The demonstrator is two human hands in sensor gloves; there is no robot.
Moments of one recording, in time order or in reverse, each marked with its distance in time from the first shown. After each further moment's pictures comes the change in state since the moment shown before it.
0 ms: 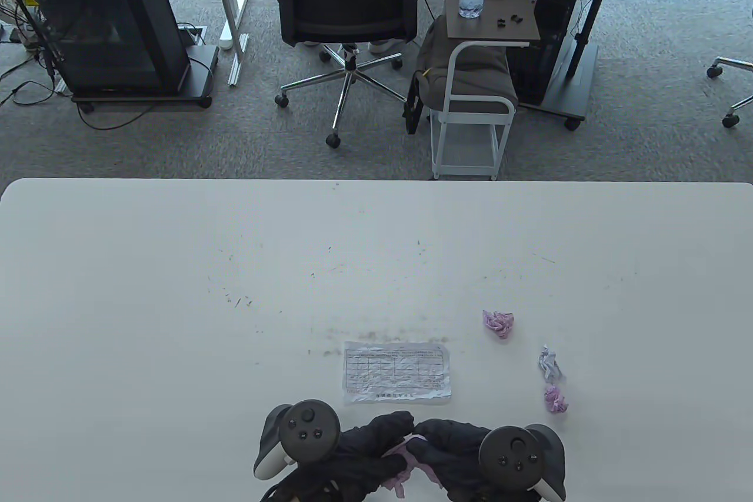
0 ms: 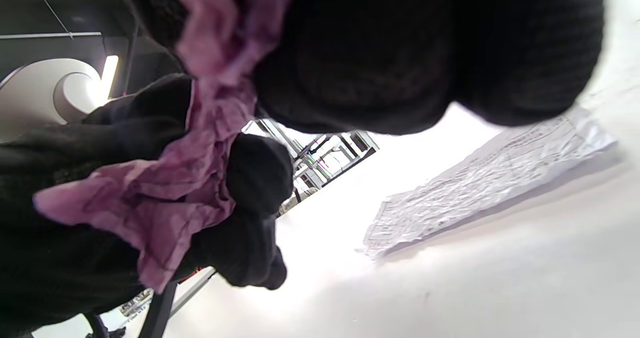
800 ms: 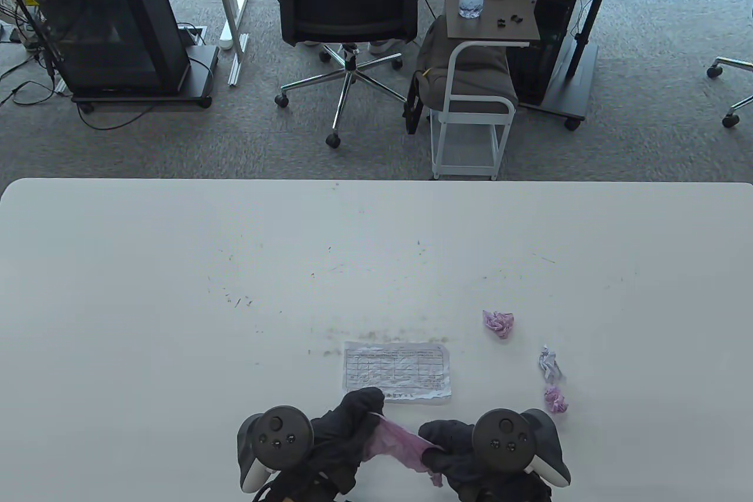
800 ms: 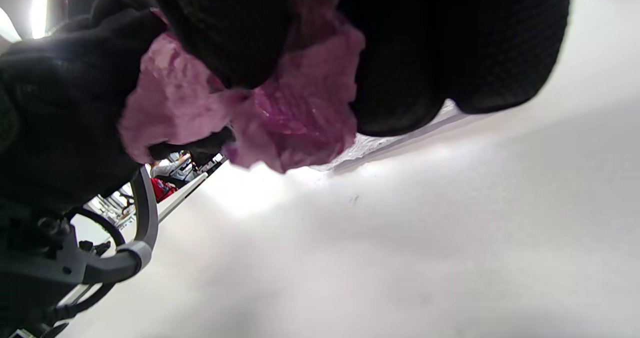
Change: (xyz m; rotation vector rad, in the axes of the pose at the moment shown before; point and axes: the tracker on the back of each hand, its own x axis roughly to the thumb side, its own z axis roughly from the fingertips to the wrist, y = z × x) left_hand -0.002 0.017 0.014 0.393 -0.061 -0.059; right_hand -0.013 0.009 -0.005 0.276 0.085 0.059
